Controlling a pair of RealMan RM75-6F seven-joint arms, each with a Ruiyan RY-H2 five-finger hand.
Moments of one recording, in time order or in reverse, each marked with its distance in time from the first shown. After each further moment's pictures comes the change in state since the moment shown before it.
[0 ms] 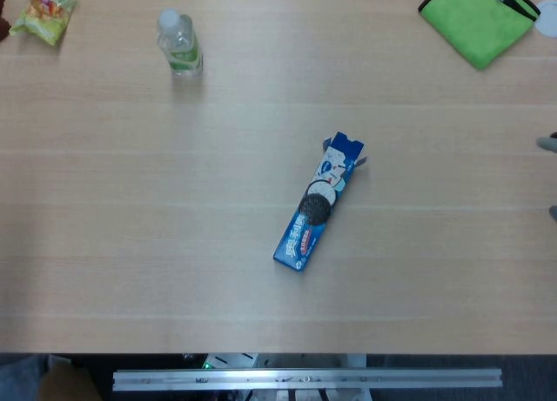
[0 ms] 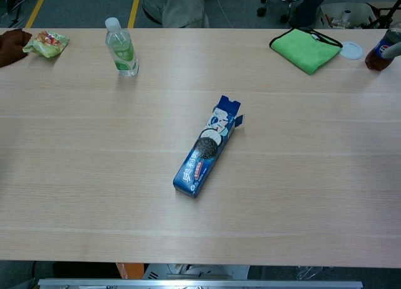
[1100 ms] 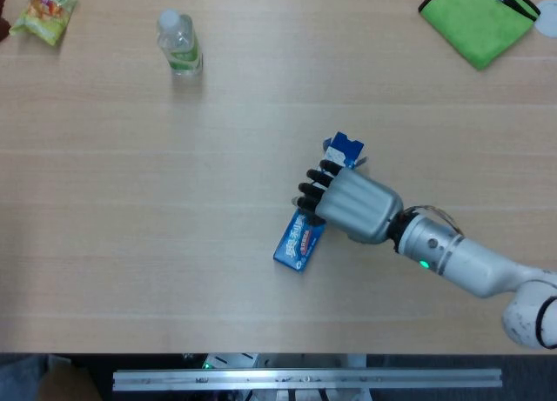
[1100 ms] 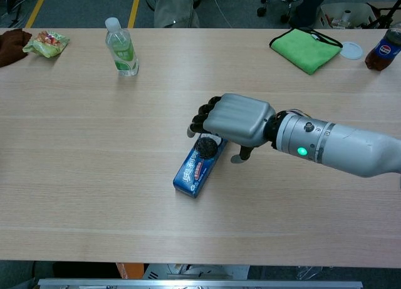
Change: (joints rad) left arm 0.041 0.048 0.004 -0.037 -0.002 0.047 -0.012; right arm 0.595 -0.567 0.072 0.171 0.338 -0.623 -0.614
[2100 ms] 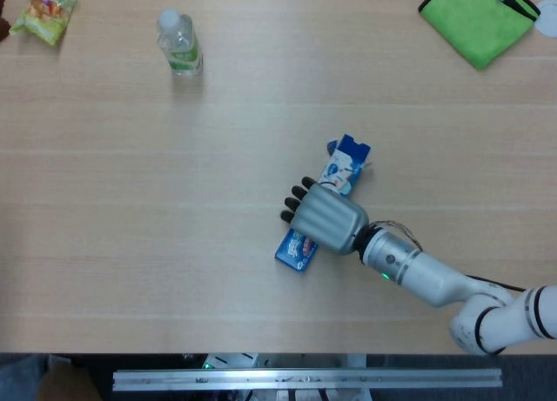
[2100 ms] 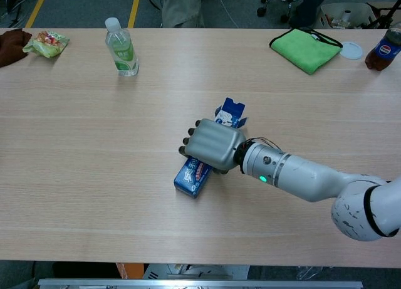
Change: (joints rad) left arm 0.013 -0.001 -0.009 0.026 -0.021 0.004 -0.031; right arm 0.050 -0.295 -0.121 0.311 0.018 0.148 -0.084
